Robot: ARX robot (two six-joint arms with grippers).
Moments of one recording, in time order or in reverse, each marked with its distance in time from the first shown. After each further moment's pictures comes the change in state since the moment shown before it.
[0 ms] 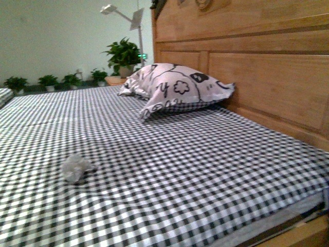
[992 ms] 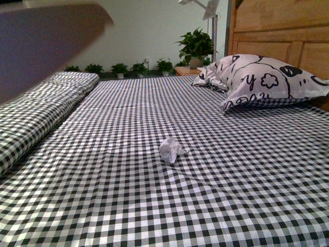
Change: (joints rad) left arm 0.173 0.200 0.193 -0.531 0.401 0.058; right arm 0.005 0.000 0.000 0.000 -0.002 0.000
